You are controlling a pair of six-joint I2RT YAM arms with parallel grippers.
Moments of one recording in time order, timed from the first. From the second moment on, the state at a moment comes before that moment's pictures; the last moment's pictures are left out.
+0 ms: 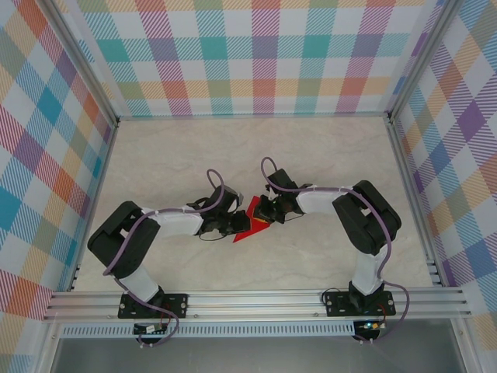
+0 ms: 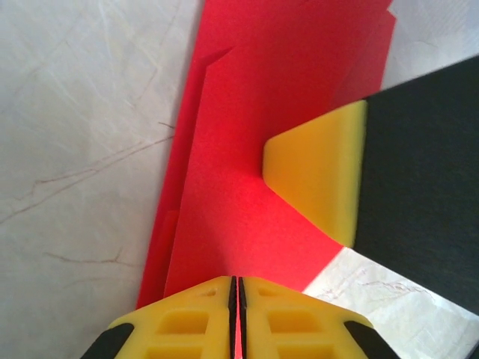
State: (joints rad) left arm -0.68 1.66 0.74 -0.05 0.31 -0.76; right arm 0.66 1.87 0.99 -0.18 -0.44 0.91
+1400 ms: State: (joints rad) left arm -0.62 1.35 0.67 -0.32 0.29 -0.68; right arm 0.66 1.74 1.08 -0.40 -0.33 0.90
